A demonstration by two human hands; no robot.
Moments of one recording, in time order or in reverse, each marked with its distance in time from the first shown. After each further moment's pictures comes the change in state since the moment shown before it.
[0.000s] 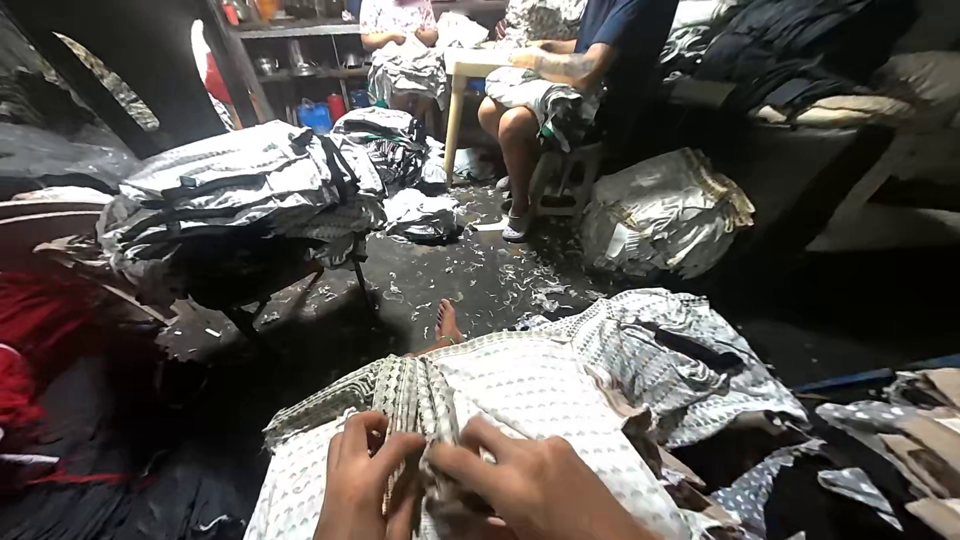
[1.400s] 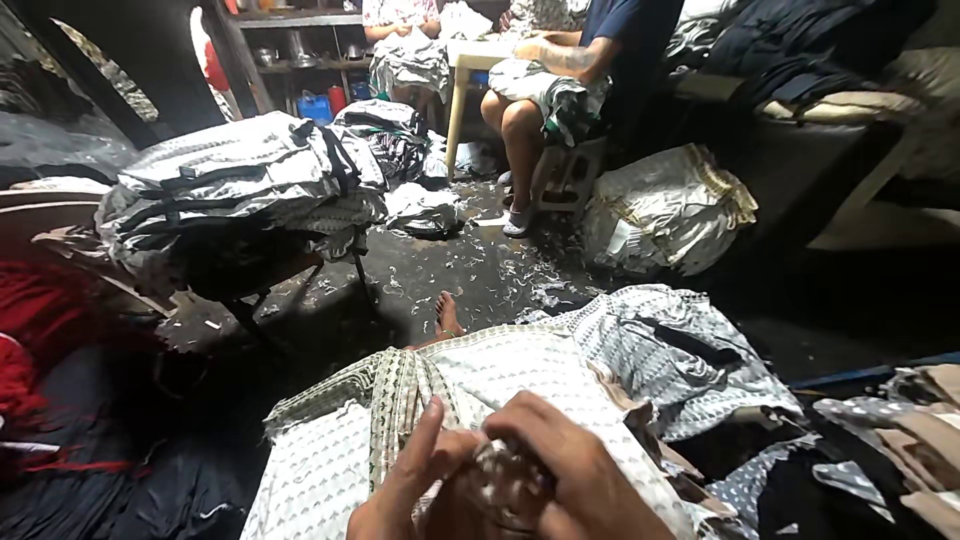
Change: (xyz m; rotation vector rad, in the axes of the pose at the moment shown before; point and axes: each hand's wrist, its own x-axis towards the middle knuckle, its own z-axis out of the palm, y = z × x) left_hand -0.017 0.034 0.021 -0.641 0.167 0.229; right_hand -0.009 -0.004 -0.017 0.242 0.195 0.202
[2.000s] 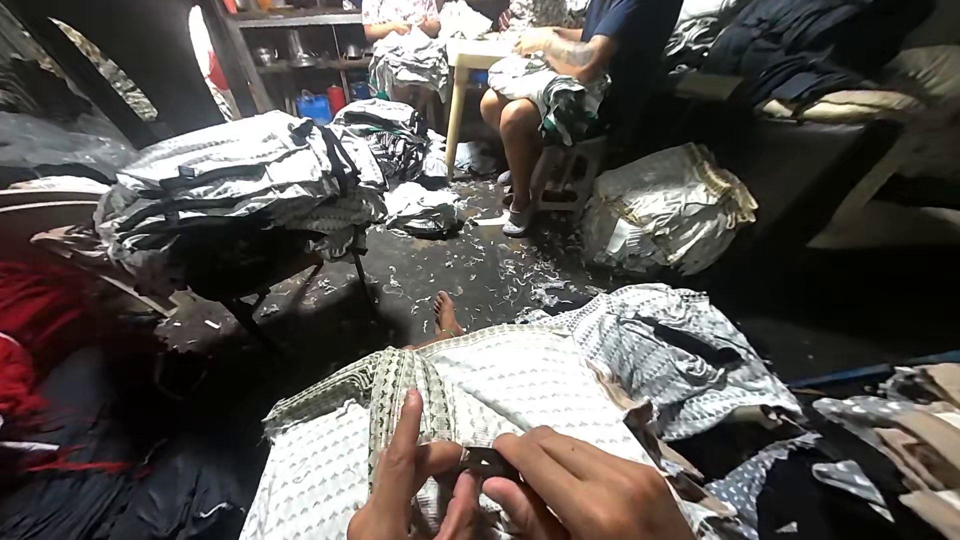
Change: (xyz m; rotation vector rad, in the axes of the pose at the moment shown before) left_hand 0.000 0.001 0.013 0.216 0.160 -0.062; right_hand -0.012 -0.027 -0.008 -0.452 0.002 -0.042
